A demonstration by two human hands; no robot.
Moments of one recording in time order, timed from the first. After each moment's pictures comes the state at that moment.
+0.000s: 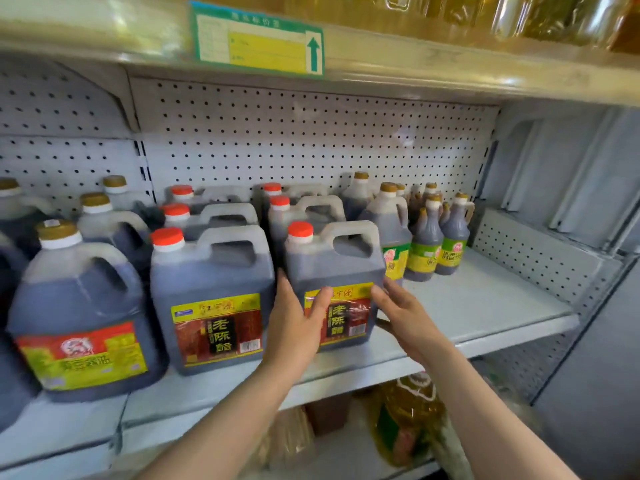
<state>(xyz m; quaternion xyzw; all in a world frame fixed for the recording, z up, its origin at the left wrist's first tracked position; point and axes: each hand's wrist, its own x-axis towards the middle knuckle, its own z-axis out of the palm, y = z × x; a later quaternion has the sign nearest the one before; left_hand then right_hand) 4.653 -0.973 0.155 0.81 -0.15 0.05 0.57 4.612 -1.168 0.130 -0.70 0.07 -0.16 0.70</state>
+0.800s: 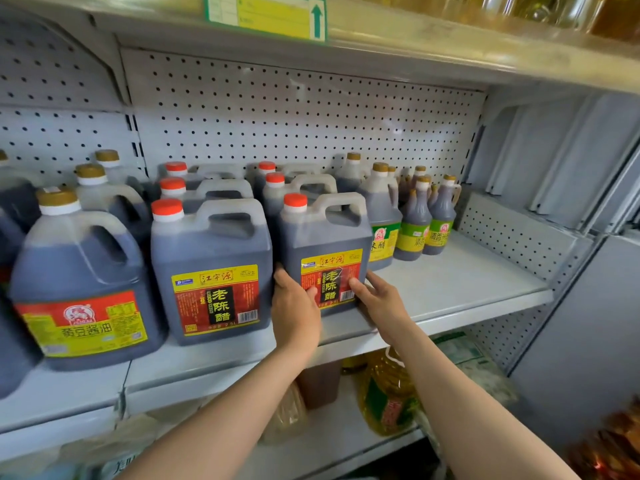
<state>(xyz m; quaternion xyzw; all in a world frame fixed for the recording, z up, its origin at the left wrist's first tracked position) 4.651 -0.993 0.120 0.86 -0.07 0.08 0.50 4.617 -1.147 0.097 -0.69 0.17 -0.18 0.68</state>
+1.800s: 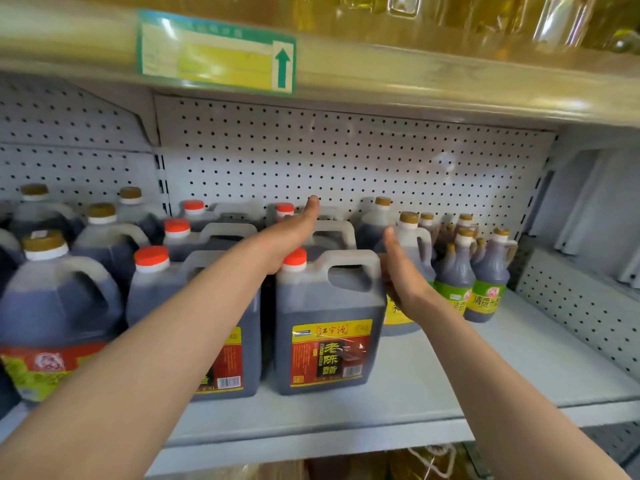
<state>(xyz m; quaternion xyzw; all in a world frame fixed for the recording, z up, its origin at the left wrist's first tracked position) 4.765 -1.020 0.290 0.85 -0.06 -0.10 0.51 4.702 -1.200 0.229 -0.74 0.07 -0.12 0.66</state>
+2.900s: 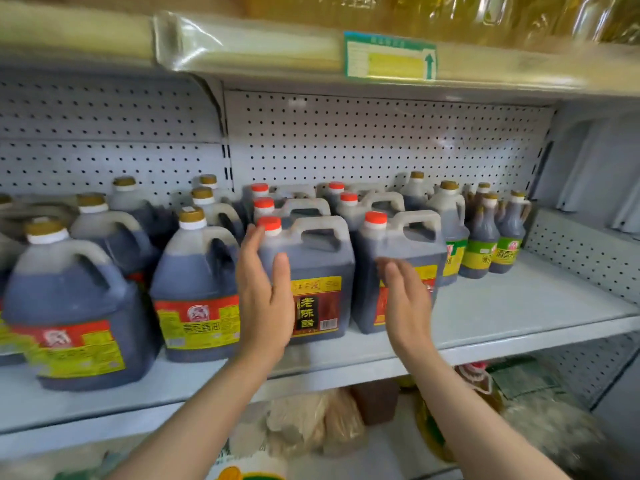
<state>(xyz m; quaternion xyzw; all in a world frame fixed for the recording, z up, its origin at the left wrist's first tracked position) 4.667 -0.826 0.175 0.70 -0.20 0.28 0.63 4.616 -1.004 0.158 -0.71 0.11 -0.43 0.55</state>
